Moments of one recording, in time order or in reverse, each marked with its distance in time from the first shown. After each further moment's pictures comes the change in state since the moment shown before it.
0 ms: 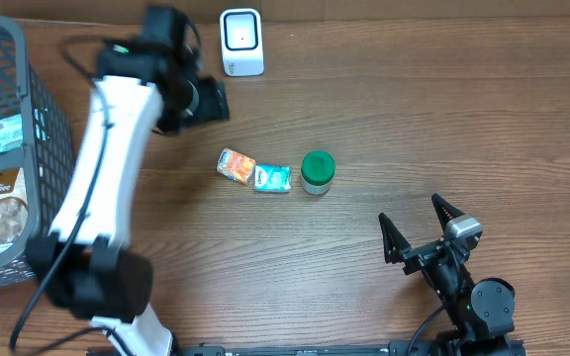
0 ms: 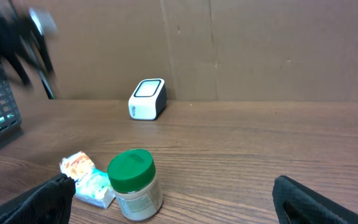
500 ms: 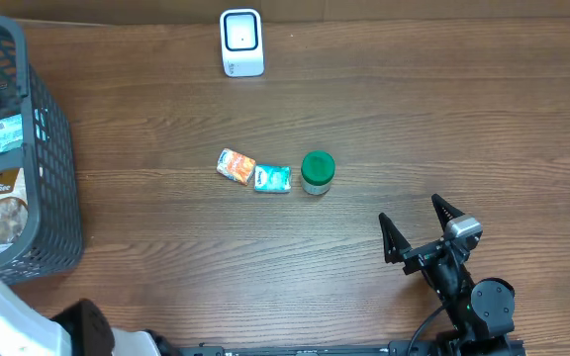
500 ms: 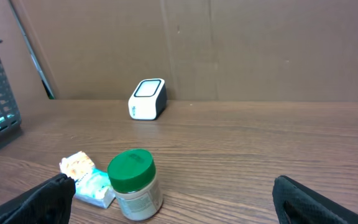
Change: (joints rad) left arm 0.682 -0.229 0.562 -0.292 -0.147 0.039; right arm 0.000 0.000 0.000 0.000 0.000 0.000
